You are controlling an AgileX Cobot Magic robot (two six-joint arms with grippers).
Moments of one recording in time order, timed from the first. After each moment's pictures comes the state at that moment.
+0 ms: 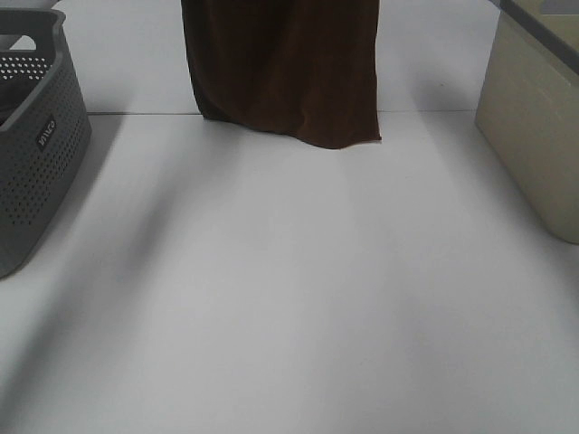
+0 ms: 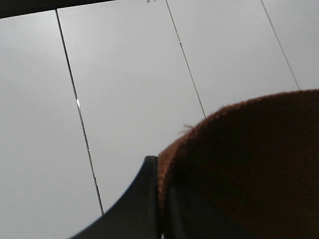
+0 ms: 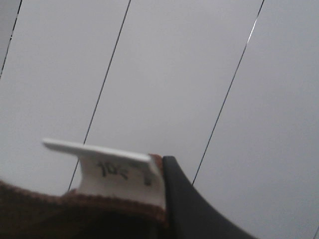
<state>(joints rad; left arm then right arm) -0.26 2.50 -2.77 0.18 -0.25 0.12 0.34 2.18 -2.43 -0.22 0.06 -0.08</state>
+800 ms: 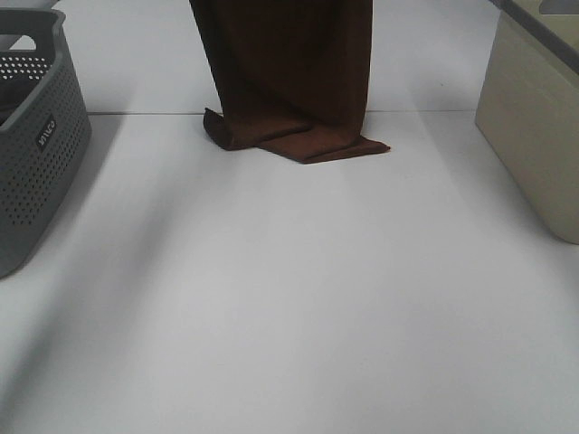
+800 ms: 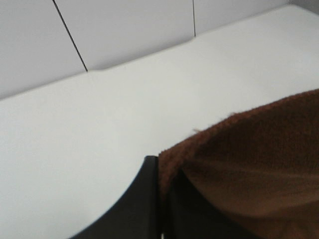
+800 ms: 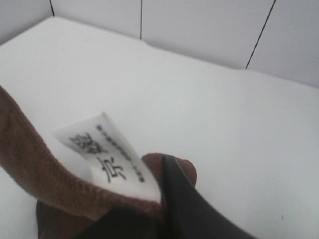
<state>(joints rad) -0.28 2.40 -2.77 0.07 0.85 0.10 0.34 2.16 -2.43 0.07 0.78 -0.11</state>
